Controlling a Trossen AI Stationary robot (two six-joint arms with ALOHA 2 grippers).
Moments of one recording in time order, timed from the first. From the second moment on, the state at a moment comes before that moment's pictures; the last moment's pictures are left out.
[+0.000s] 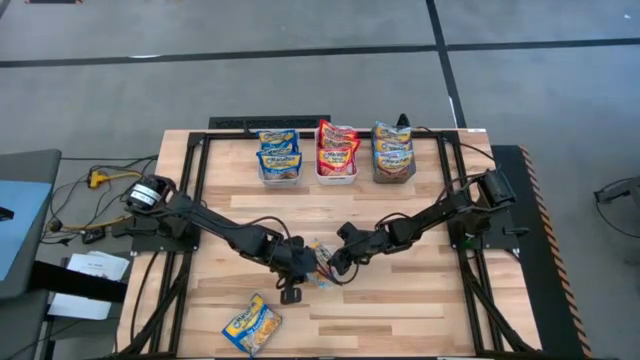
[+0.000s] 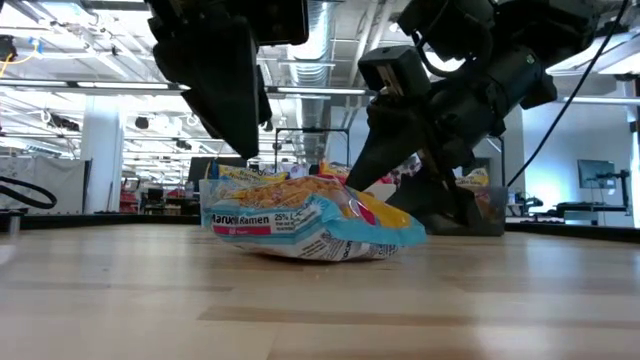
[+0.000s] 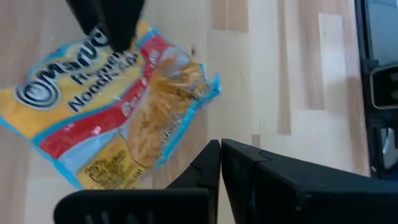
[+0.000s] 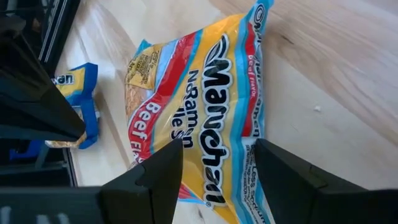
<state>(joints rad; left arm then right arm) -0.34 1.75 1.15 -0.32 0.02 -0.43 0.24 1.81 0.81 0.31 0.04 1.13</state>
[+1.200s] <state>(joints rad) -0.28 1.91 1.11 -0.22 0.05 -0.45 0.24 1.80 0.82 0.21 0.02 1.18</state>
